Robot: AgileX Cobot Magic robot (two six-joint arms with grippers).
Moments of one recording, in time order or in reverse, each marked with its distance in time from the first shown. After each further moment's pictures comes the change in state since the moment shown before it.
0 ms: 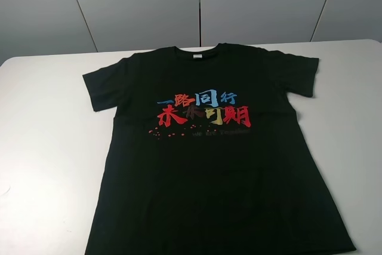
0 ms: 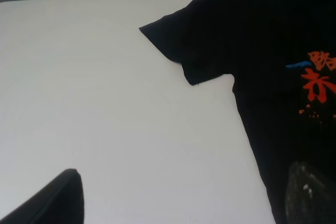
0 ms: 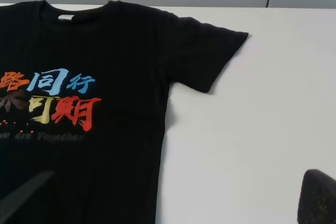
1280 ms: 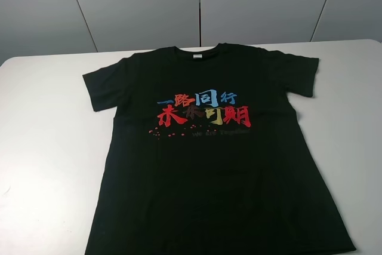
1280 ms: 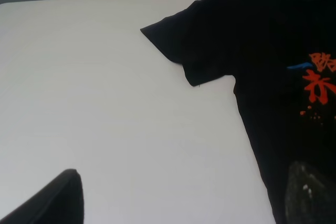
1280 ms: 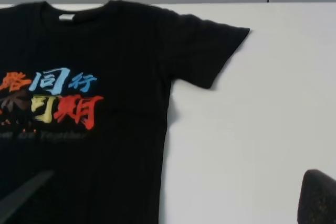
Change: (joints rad) left arm 0.000 0.027 0.000 0.004 -0.008 -0.002; right arm 0.000 0.028 -0.002 0.000 0.008 0.015
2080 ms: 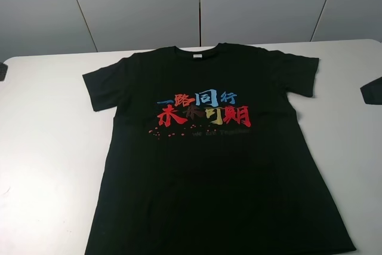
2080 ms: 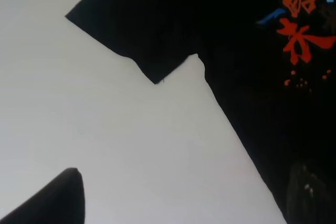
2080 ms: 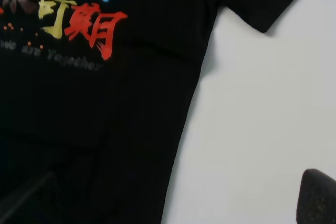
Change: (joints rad) left arm 0.000 0.941 -0.320 -0.200 -0.206 0.470; right arm 0.000 0.838 -0.206 0.130 -0.138 -0.312
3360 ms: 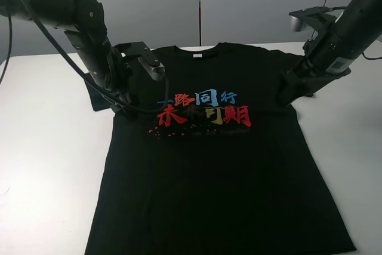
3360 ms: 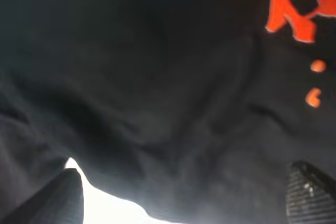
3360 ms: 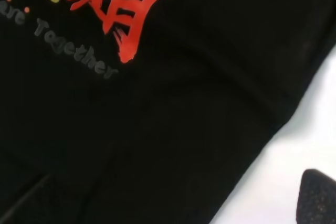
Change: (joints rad) left arm -0.414 1.065 -0.463 0.247 -0.103 0.084; right arm 0.130 0.828 -0.310 0.071 -0.075 -0.198
